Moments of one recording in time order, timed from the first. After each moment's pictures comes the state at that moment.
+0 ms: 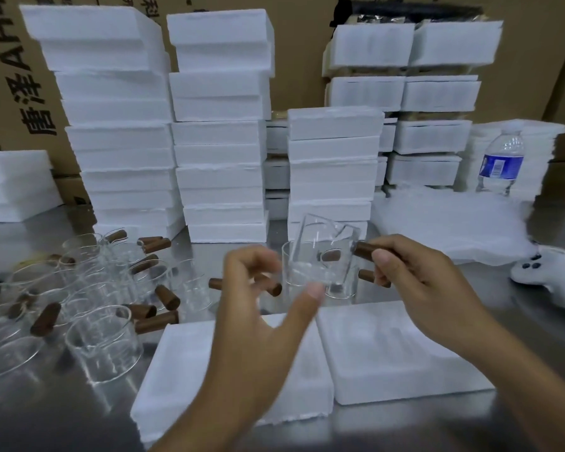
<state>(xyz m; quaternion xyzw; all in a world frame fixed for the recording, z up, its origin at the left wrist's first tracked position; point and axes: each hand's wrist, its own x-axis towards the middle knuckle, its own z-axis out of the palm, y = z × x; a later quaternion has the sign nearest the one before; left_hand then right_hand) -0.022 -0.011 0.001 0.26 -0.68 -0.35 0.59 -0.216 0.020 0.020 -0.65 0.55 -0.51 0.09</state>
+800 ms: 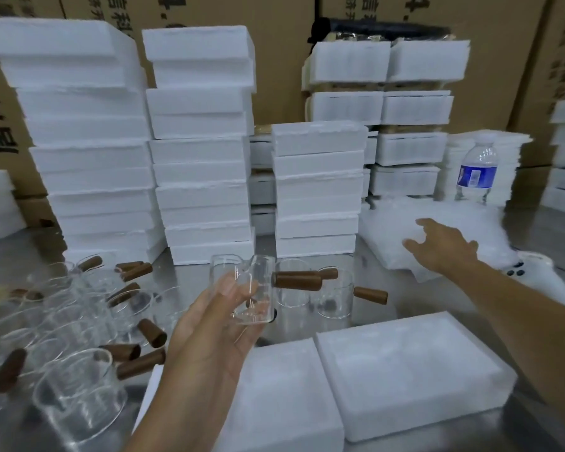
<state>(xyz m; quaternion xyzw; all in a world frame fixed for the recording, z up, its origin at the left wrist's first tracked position) 0.002 -0.047 0.008 0.23 -0.37 -0.70 0.56 -0.349 -0.075 0.015 -0.39 0.89 -0.24 -0.03</state>
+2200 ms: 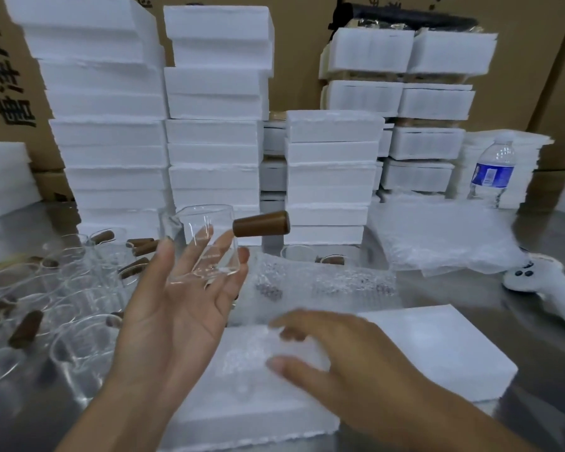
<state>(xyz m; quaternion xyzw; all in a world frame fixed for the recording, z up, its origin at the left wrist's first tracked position) 0.031 -0.051 0.022 0.05 -0.31 -0.77 0.55 -0.139 0.023 0.004 -0.77 0.58 -0.28 0.06</state>
